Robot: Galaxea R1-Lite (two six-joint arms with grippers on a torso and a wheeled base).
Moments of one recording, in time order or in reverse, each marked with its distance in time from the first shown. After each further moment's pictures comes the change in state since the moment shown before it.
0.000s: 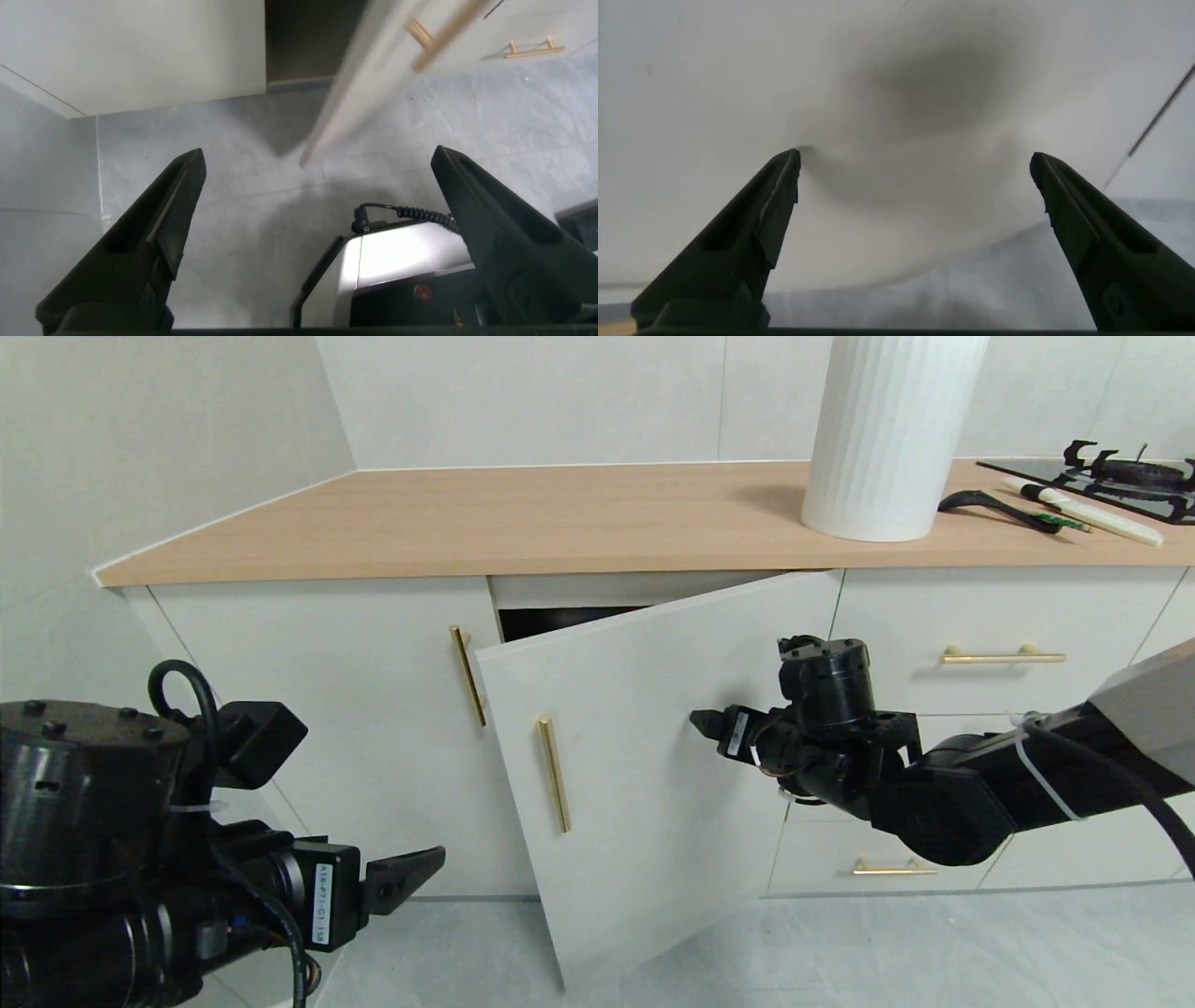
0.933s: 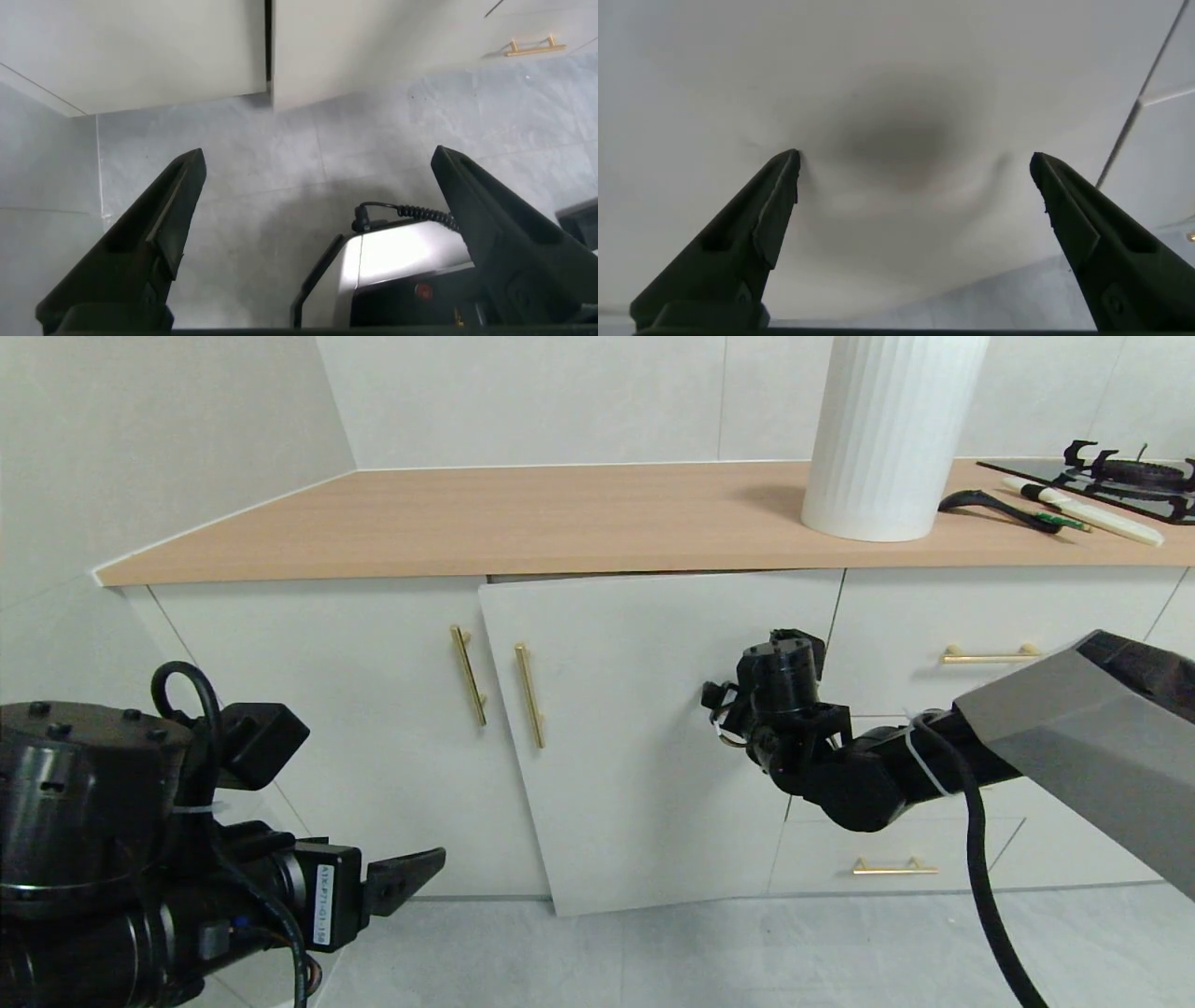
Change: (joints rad) left arm 0.000 0.003 0.001 0.000 0.000 0.000; right arm -0.038 0.202 -0.230 -0.039 -0.275 0.020
